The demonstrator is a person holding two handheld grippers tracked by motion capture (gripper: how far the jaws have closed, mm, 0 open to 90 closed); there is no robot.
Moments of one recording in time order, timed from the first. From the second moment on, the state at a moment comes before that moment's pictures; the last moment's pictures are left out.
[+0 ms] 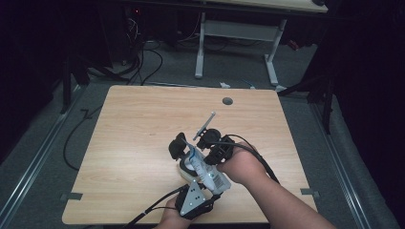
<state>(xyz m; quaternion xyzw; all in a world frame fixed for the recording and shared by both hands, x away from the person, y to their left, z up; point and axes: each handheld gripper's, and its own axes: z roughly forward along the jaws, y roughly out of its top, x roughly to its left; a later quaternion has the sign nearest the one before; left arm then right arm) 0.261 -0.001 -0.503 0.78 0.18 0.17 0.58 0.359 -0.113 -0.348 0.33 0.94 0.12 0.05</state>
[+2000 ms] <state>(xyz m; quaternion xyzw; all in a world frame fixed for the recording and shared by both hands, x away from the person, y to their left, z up) 0.269 0.005 -0.520 0.79 0.20 0.15 0.56 0.357 -0.122 -0.348 0.34 0.93 0.12 0.05</state>
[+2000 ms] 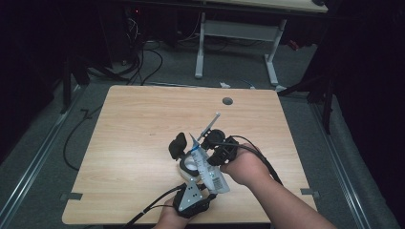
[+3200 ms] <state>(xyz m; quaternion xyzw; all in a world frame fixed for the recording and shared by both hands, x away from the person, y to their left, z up) 0.292 0.101 -0.510 0.78 0.23 0.17 0.55 0.361 -0.128 -0.349 0.37 0.92 0.13 0.05</state>
